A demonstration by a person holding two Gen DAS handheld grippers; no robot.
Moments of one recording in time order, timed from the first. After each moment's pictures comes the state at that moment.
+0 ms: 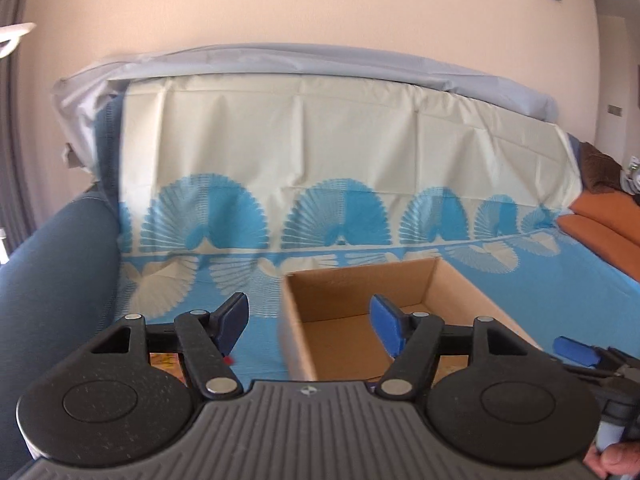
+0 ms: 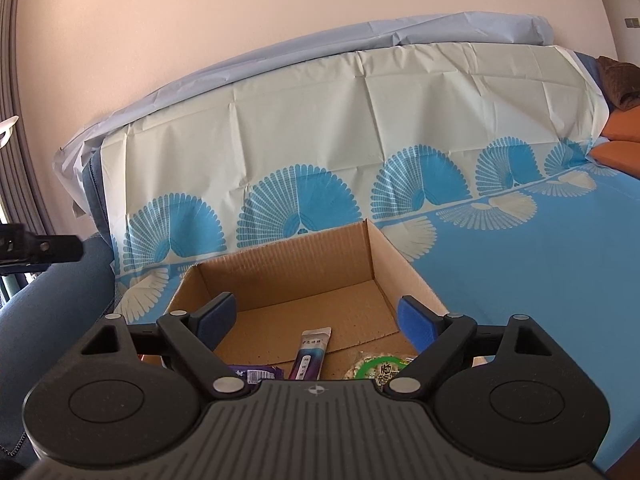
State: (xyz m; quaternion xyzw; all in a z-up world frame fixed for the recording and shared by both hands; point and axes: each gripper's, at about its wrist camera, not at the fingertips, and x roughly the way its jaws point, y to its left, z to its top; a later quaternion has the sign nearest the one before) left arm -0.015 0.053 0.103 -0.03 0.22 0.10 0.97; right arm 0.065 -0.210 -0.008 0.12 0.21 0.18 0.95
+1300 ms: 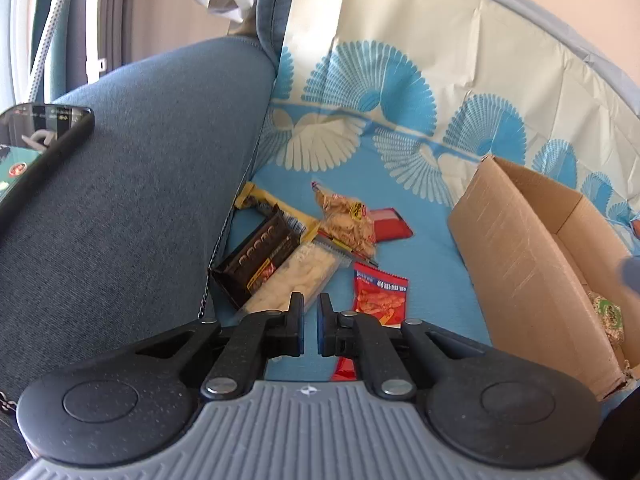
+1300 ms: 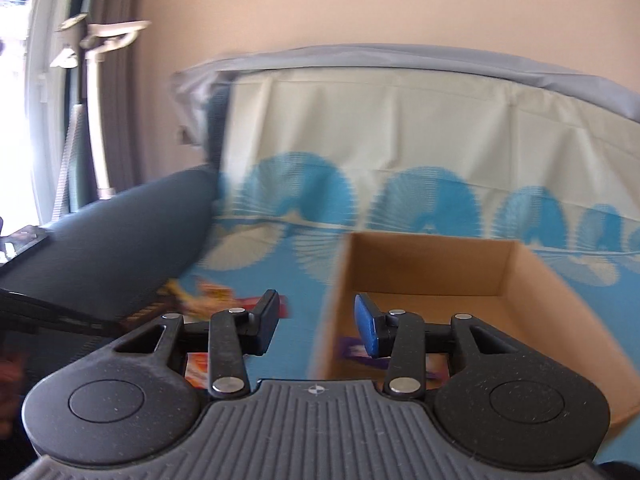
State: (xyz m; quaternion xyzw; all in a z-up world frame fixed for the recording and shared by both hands) left arm -0.086 0.242 -0.023 -0.14 0.33 0.19 0.92; right arm -0.016 -0.026 0.006 0.00 0.18 0.32 0.93
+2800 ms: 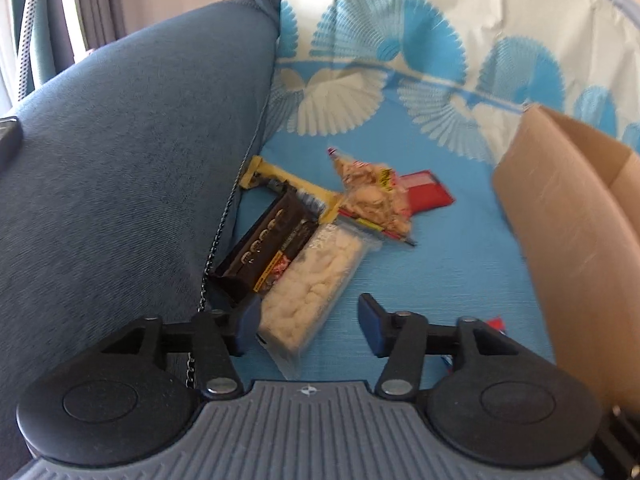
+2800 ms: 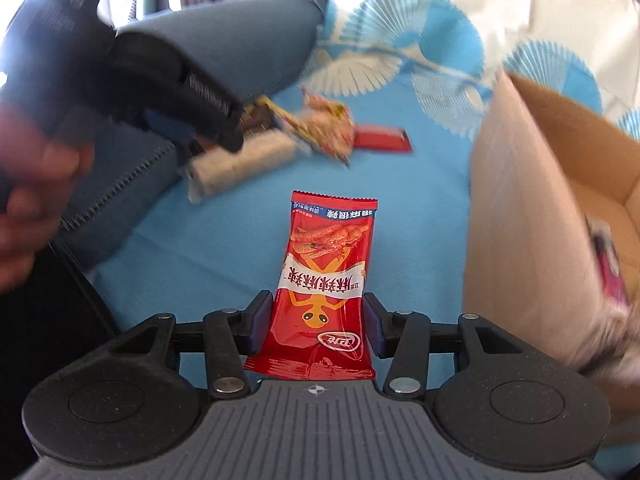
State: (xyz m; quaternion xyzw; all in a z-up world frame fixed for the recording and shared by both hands) left arm -0.024 0.248 -0.051 -0.09 0.41 0.23 0.88; right arm -0.018 0.047 -0.089 -0.13 0.37 0.37 0.84
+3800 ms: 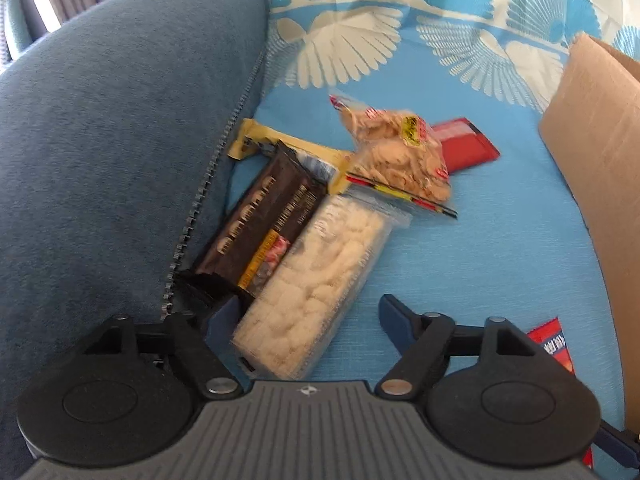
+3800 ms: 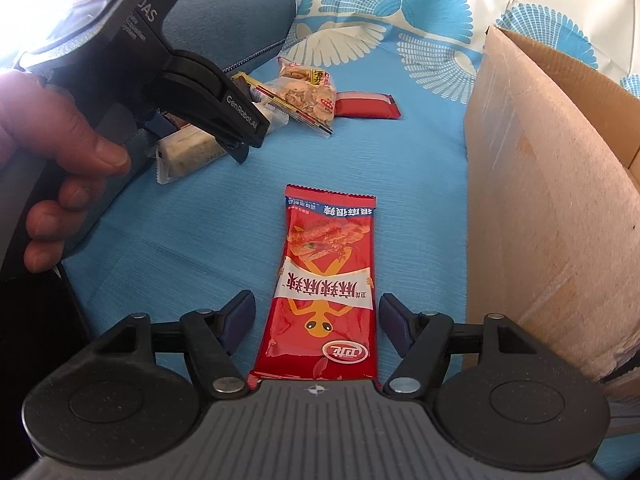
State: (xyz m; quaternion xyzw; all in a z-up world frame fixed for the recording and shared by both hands) left arm 0.025 0.250 -0.093 -0.04 0.47 0.24 0.84; right arm -0.002 0.053 -0.107 -0.11 0.39 0.36 0.84
